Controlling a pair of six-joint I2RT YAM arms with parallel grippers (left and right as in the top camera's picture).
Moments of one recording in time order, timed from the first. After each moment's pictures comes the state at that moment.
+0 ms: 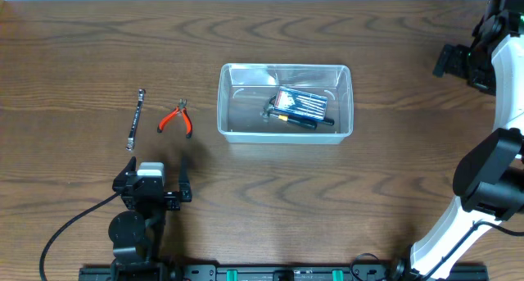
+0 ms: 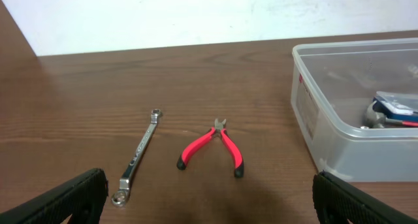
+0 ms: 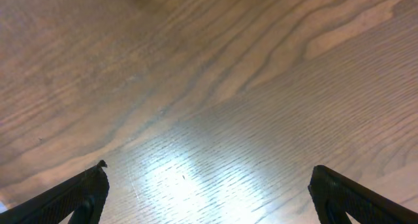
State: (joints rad) left arm 0.06 0.01 0.10 -0.31 0.07 0.08; right arm -0.29 2.06 1.92 -1.21 0.11 0.18
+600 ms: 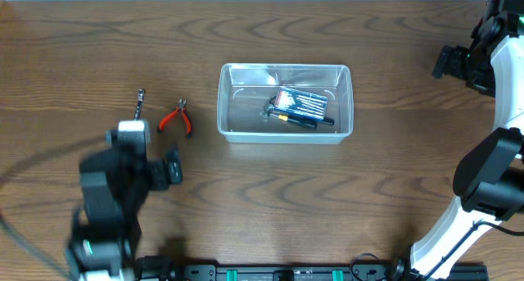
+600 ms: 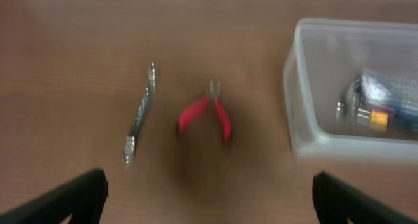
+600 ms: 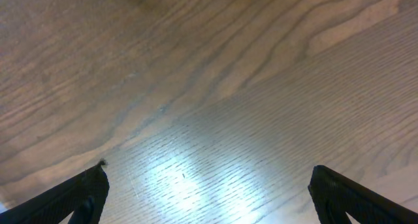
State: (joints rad) left arm 0.06 0.75 0.80 -0.77 0.07 0.02; right arm -0.29 2.06 1.92 -1.21 0.10 0.18
